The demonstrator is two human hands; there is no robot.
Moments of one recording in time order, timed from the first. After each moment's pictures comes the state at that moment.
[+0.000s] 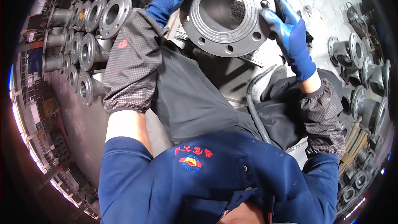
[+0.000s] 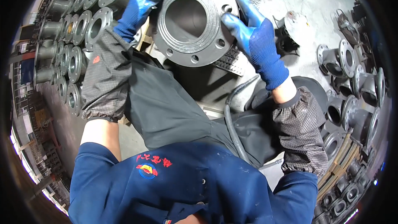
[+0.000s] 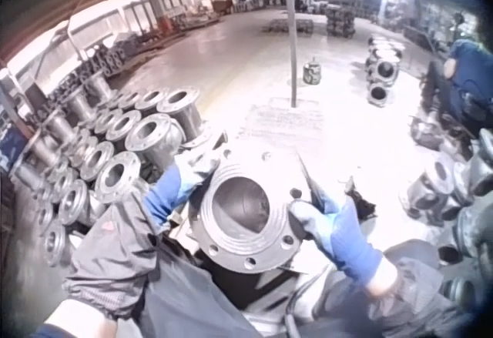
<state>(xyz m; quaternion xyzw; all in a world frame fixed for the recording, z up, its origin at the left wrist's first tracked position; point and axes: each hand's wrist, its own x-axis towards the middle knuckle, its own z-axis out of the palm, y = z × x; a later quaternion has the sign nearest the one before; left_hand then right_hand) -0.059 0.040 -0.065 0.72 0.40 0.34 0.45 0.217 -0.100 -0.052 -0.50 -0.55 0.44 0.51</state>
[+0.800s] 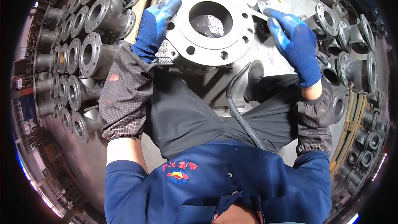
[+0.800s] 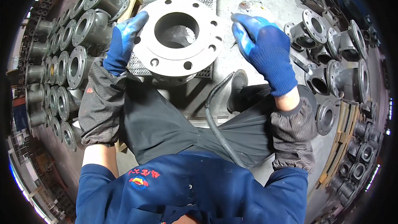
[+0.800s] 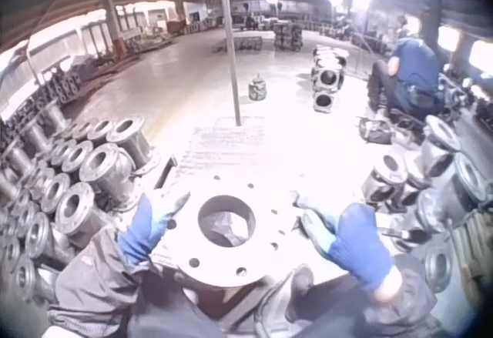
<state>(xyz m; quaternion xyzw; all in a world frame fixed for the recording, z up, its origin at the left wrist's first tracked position) 0.021 -0.010 -0.051 0.62 0.46 0.30 0.56 0.306 -0.160 -0.014 -0.66 -0.69 -0.04 0.31</state>
